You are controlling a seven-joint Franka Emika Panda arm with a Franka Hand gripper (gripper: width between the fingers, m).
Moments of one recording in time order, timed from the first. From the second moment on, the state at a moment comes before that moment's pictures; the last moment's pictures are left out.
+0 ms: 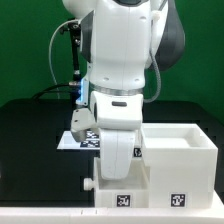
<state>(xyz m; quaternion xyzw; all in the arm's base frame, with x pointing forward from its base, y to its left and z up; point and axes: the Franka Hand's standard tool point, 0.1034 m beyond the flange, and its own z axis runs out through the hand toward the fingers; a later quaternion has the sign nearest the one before) 0.549 -0.008 0.025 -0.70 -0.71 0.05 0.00</state>
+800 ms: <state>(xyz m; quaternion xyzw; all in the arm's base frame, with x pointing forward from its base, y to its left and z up) 0.558 -0.007 0.029 -0.69 -0.72 0.06 0.00</state>
